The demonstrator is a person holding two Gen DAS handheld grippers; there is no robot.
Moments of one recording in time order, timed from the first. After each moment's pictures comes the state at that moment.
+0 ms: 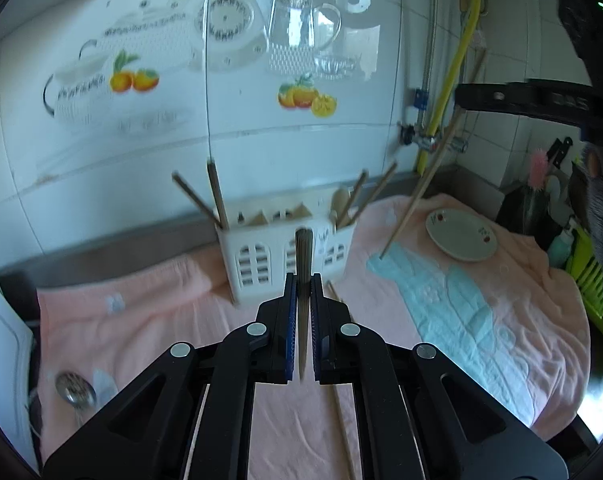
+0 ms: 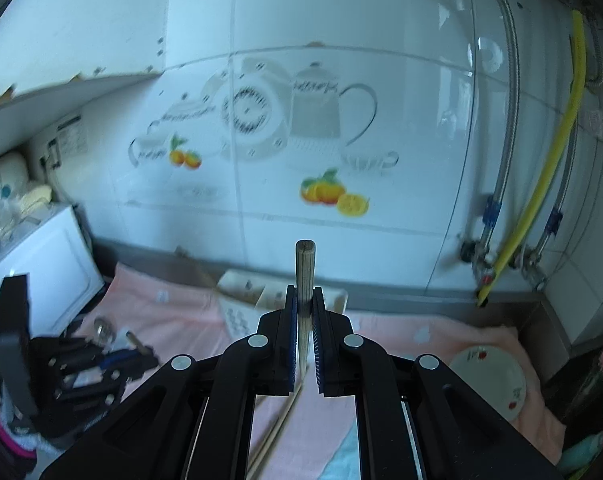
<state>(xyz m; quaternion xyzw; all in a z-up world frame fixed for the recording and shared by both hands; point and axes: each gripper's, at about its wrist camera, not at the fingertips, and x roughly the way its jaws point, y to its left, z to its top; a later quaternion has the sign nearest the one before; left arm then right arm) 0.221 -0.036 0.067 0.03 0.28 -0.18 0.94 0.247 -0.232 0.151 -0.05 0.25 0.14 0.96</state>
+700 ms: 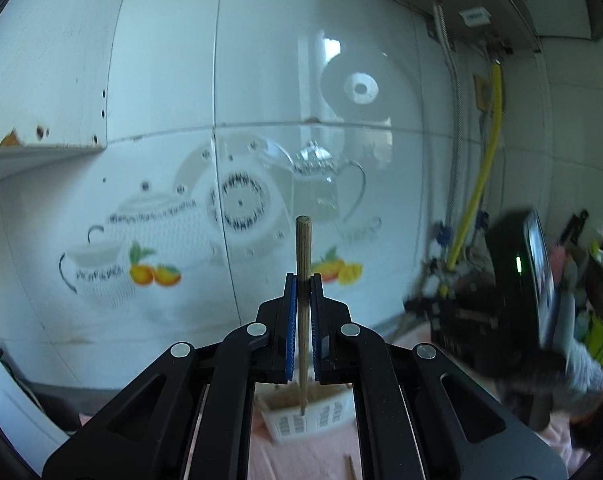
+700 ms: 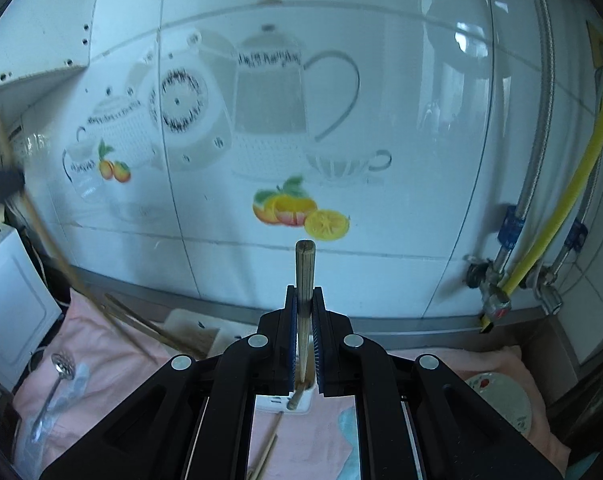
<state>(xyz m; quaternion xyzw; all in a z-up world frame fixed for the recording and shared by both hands) 0.280 -0.047 0.202 0.04 0.13 -0.15 0.98 0.349 -0.231 0.126 -0.05 0.27 0.10 0.96</state>
